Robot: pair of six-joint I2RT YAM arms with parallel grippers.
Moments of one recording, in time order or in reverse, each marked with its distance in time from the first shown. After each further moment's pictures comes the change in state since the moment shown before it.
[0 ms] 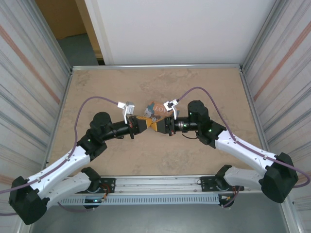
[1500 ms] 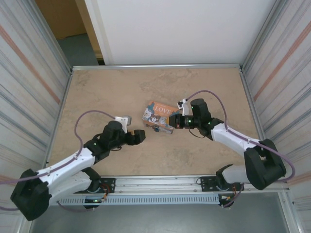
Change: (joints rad) left arm 0.002 0.093 -0.173 -0.288 -0.424 -0.034; right arm -0.259 0.214 -0.085 -0.095 0.111 -0.071
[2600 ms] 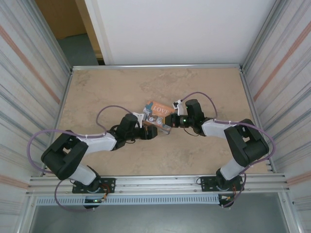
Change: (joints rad) left arm 0.000 0.524 0.116 0.383 0.173 0.000; right arm -0.009 0.270 -0.007 0.290 -0.051 0.002
